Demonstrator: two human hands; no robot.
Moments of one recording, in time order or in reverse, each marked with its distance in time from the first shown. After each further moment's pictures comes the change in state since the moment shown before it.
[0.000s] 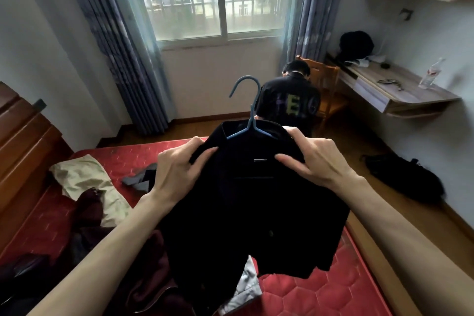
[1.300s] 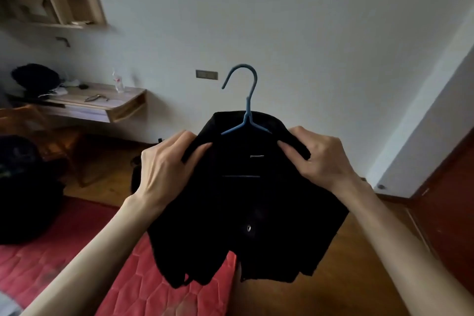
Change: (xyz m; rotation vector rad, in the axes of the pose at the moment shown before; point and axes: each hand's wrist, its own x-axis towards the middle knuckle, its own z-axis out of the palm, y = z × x) left_hand -0.052 0.443 0.062 -0.808 -0.209 0.659; right_hand -0.365 -0.230 -0.388 -0.842 0.300 0.877
